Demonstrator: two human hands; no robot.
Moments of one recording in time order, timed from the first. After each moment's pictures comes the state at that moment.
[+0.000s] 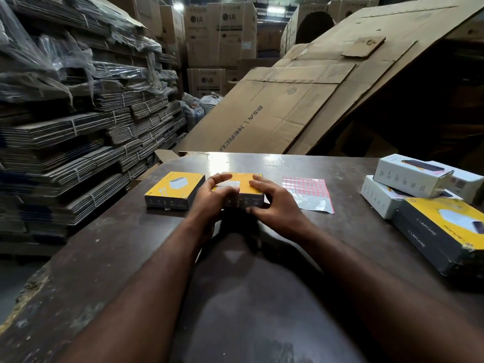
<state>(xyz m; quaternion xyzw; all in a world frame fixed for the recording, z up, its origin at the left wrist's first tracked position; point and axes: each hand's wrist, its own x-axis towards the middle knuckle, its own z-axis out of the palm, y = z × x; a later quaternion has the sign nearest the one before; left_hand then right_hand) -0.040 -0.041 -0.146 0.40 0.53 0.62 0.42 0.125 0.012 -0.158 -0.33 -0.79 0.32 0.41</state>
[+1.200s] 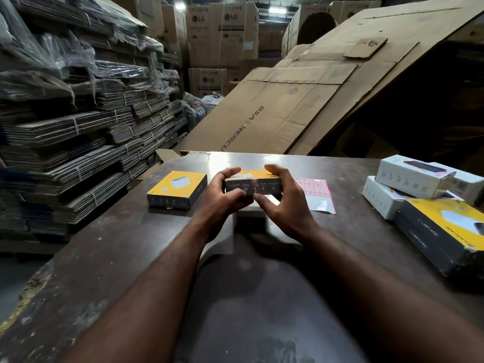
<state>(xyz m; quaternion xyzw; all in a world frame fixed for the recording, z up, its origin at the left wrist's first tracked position) -0.026 -0.050 -0.143 0.45 0.45 0.65 0.41 0.132 0.016 -0.162 -0.30 -0.77 0.22 0.52</state>
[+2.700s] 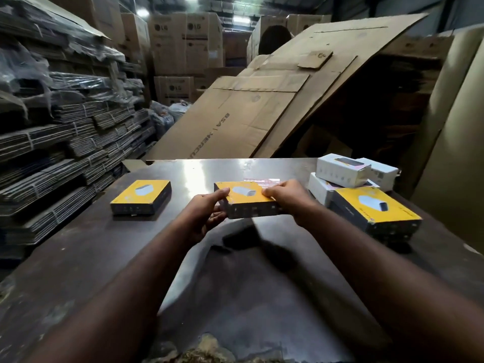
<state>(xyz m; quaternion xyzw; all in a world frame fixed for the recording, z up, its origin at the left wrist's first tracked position) 0.035 -0.067 -0.120 0.36 0.55 0.54 0.53 0.231 0.004 -0.112 -0.55 -0.61 0.42 0.39</state>
